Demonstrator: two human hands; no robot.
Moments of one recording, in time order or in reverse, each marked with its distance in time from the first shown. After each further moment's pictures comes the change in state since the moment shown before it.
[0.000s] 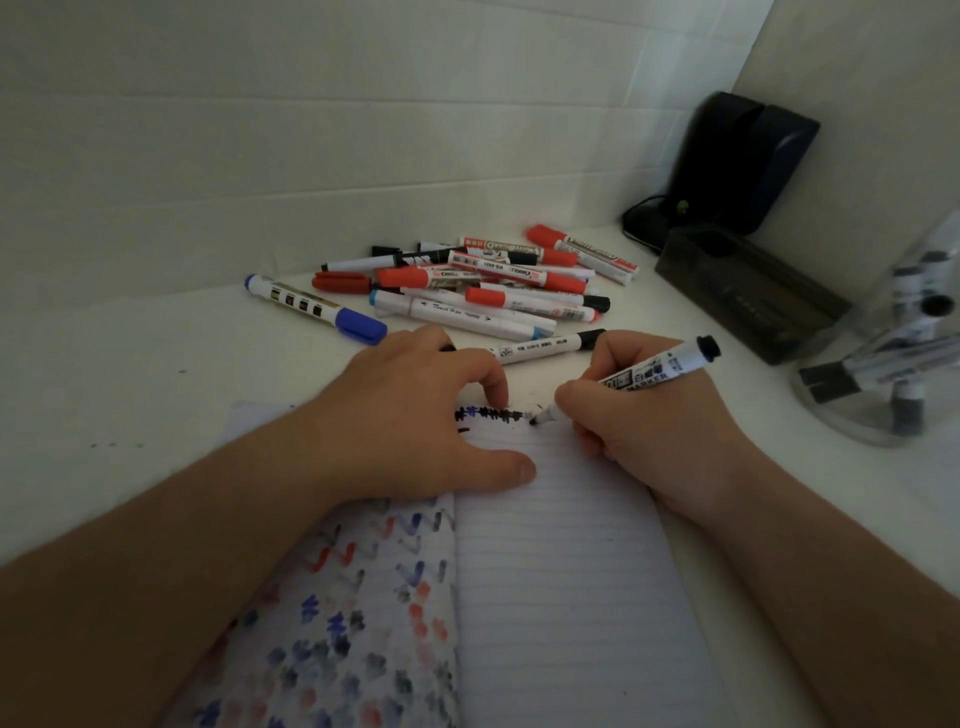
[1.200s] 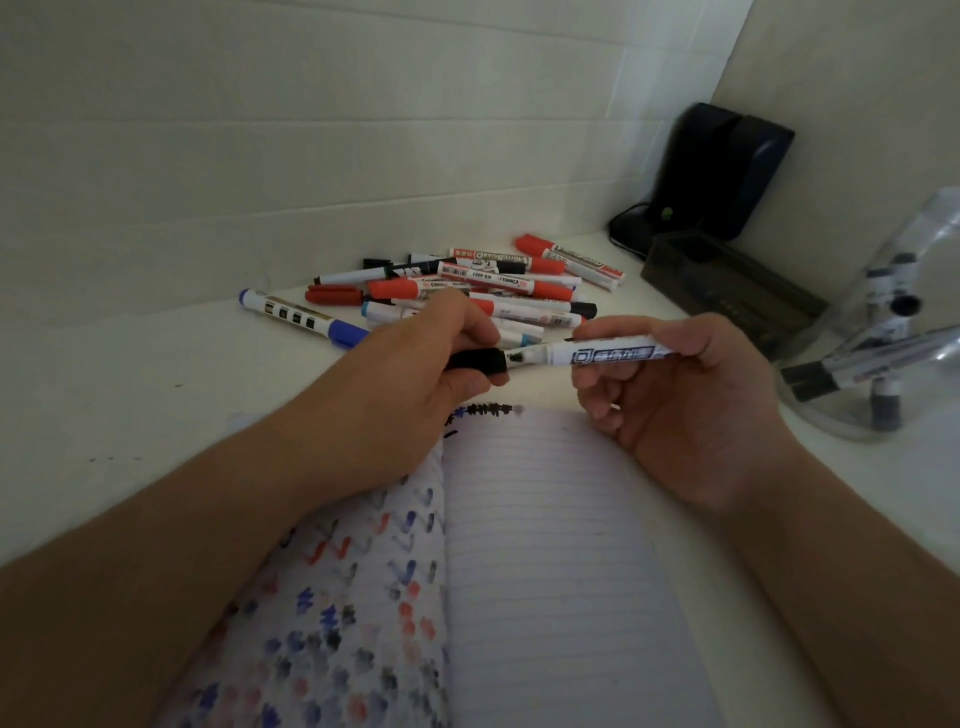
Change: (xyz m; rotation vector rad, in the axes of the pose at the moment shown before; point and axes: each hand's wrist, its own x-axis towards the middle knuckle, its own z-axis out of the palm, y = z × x) left_hand -0.008 0.003 -0.006 -0.425 0.285 0.229; right_hand 0.008 0.010 -0.026 0.779 -0.321 0.039
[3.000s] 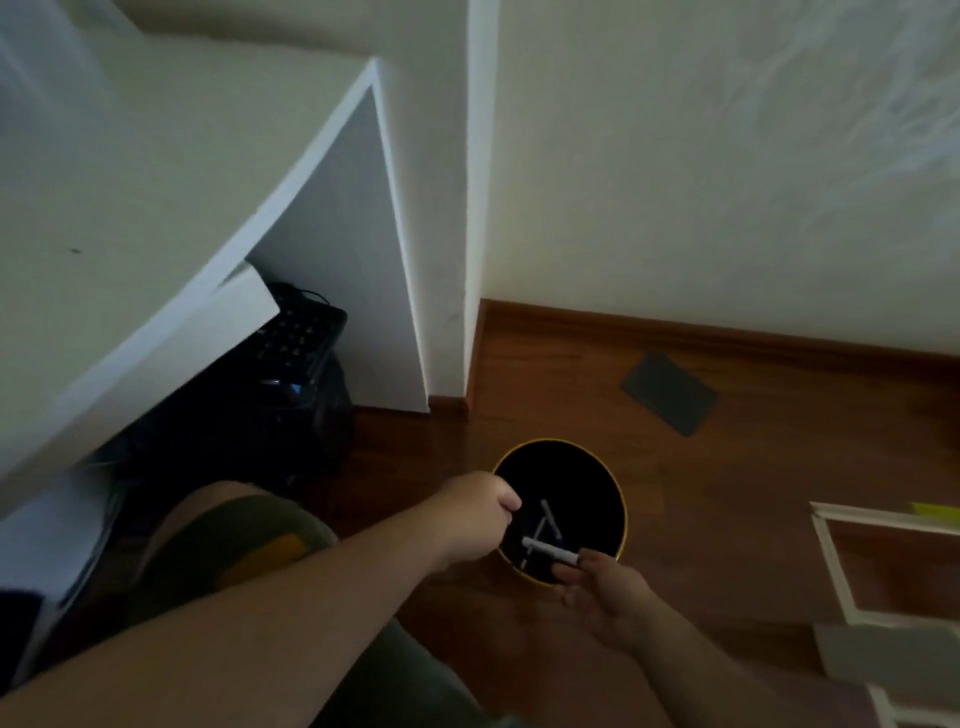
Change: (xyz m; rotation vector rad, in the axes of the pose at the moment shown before) left_hand -0.189 0.224 0.526 0.194 -1.336 -0.160; right_hand -0.593 0.339 -0.191 0.762 1.595 0.559
